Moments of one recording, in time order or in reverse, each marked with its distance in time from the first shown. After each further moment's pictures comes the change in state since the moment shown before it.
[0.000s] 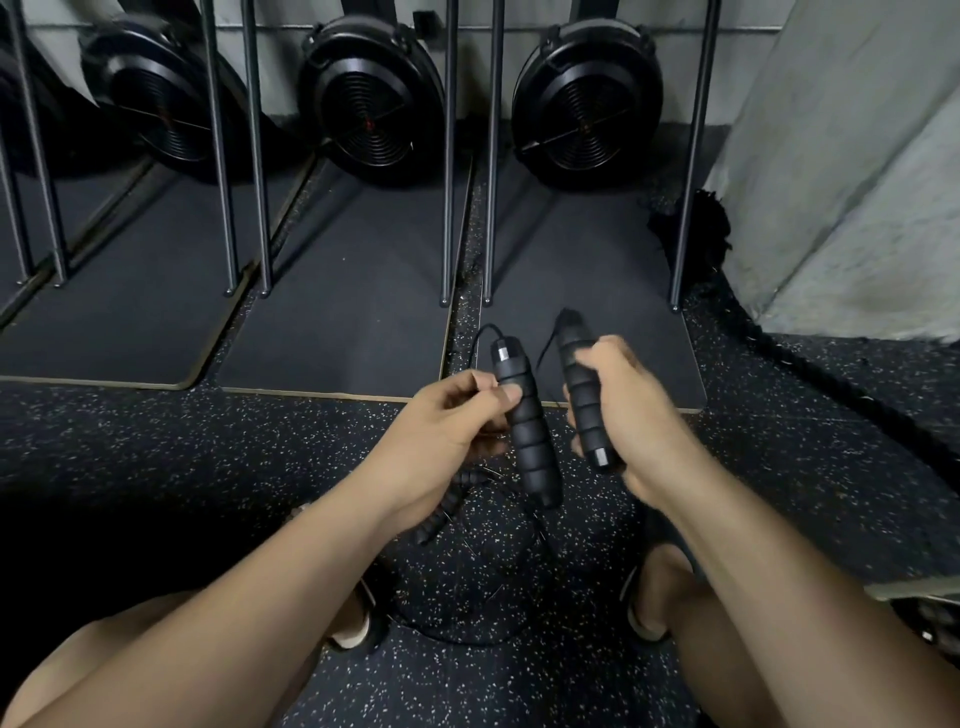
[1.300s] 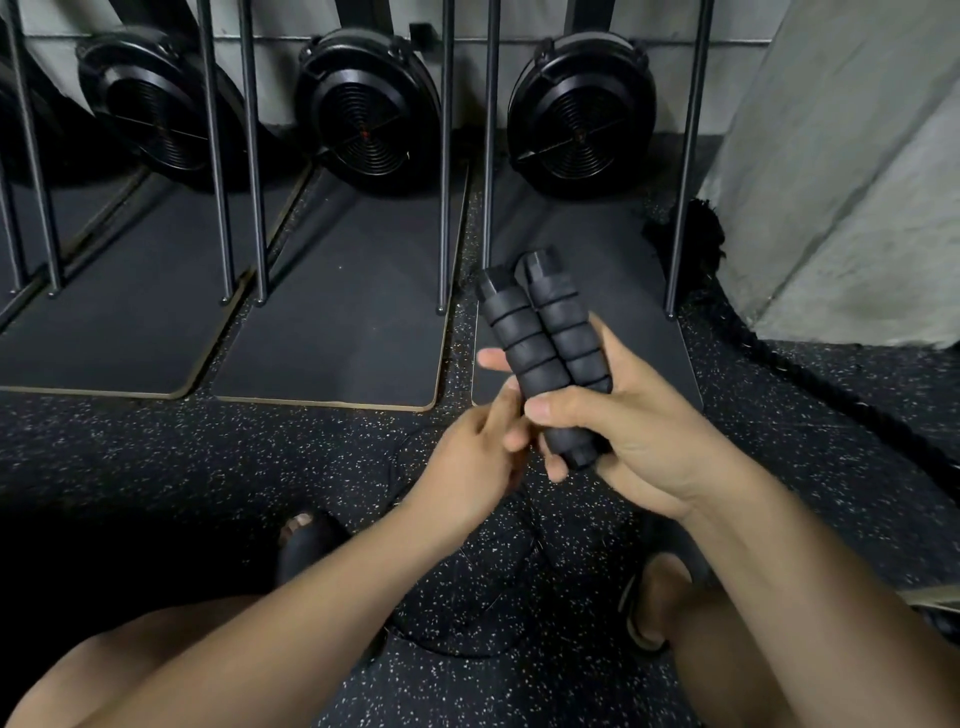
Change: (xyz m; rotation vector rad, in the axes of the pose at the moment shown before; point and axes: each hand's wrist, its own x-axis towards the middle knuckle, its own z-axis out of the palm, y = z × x) left_hand -0.008 0.001 0.034 0.391 0.106 -0.002; right_hand -0.026 -0.028 -0.007 0.249 -0.571 -0.173
